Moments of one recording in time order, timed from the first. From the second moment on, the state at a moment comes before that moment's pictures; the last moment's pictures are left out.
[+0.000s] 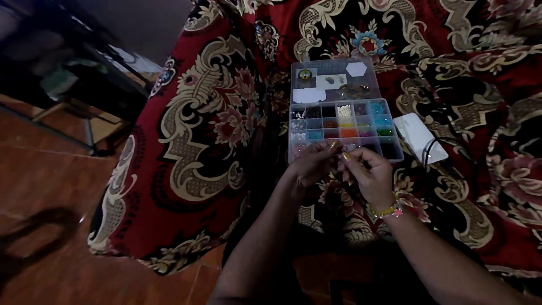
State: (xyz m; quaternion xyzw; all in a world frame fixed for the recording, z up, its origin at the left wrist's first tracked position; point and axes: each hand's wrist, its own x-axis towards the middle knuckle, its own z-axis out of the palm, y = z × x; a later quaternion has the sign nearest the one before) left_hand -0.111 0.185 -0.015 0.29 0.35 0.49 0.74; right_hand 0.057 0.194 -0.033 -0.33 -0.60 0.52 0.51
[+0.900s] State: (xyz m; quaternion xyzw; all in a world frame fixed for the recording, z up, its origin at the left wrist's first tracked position) left_hand -0.097 0.184 -0.016 0.22 0.36 0.51 0.75; right_hand 0.056 0.194 -0.033 -0.34 -0.61 0.50 0.51
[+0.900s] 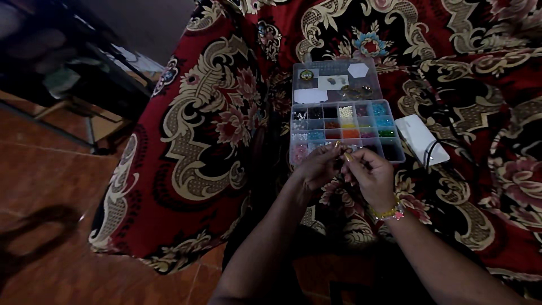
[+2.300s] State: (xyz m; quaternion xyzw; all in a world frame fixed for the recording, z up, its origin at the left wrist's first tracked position) left_hand -0.083 0.183 -0.012 0.20 0.40 0.54 0.71; right_hand 0.055 0.195 -0.033 -0.37 -0.61 0.49 0.50
